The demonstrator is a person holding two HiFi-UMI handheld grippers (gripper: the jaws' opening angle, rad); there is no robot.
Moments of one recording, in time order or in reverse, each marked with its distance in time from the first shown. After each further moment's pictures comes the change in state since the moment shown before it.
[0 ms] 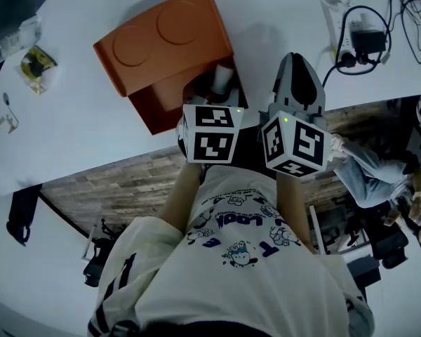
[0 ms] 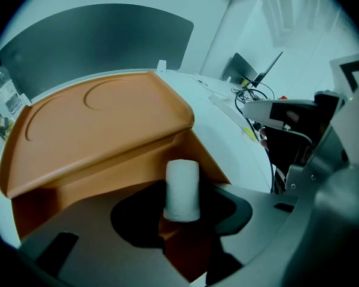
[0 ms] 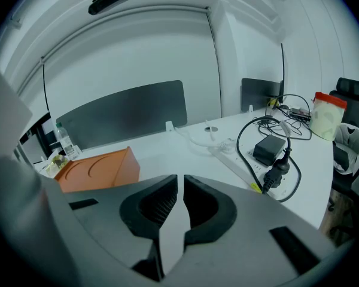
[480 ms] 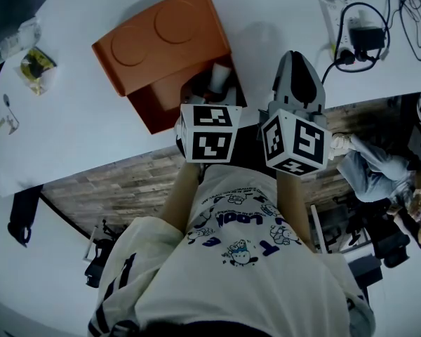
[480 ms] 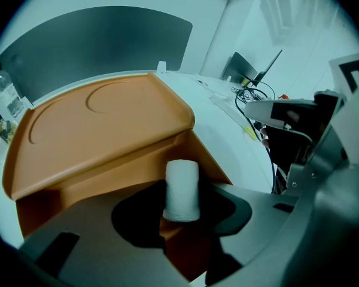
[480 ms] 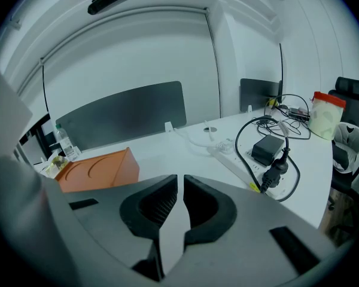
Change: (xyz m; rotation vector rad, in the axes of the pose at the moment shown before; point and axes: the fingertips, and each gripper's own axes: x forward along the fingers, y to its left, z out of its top) left arm -0.003 0.002 0.000 0.010 -0.004 0.016; right arm -0.002 -0.002 0.001 0.007 -0.005 -0.002
